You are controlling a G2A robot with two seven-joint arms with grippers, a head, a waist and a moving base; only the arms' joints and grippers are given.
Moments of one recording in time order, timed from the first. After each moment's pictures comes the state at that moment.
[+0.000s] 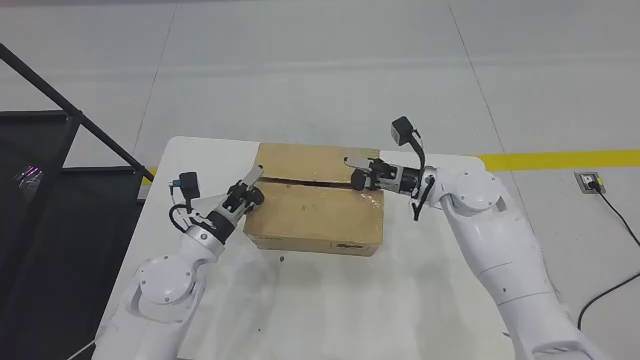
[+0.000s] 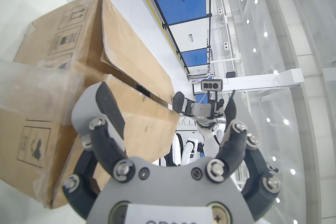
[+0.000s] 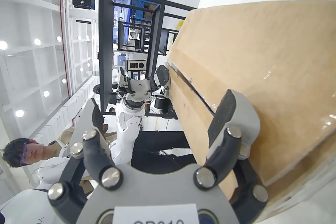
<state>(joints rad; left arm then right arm) 1.09 -1.17 -1.34 -1.61 -0.11 -0.04 -0.31 -0.49 -1.37 1.21 -0.90 0.14 -0.28 1.08</state>
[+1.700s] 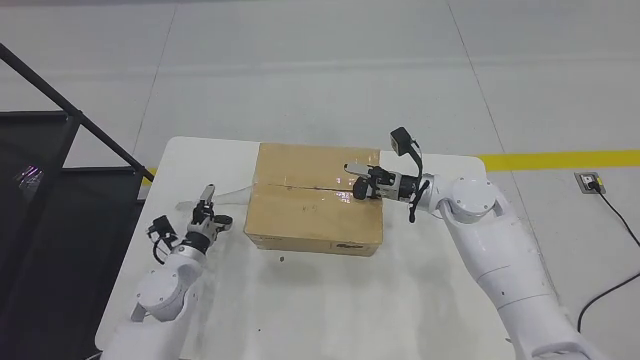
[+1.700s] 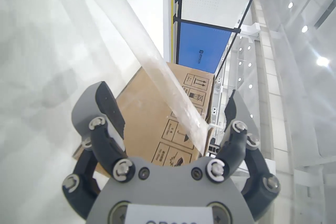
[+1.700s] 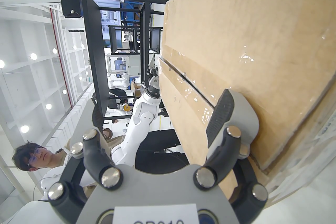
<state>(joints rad) 1.06 -1.22 -1.40 -1.23 -0.43 -0.03 -0.14 -0.49 -1.36 1.18 -0.85 0.13 -0.23 1.05</state>
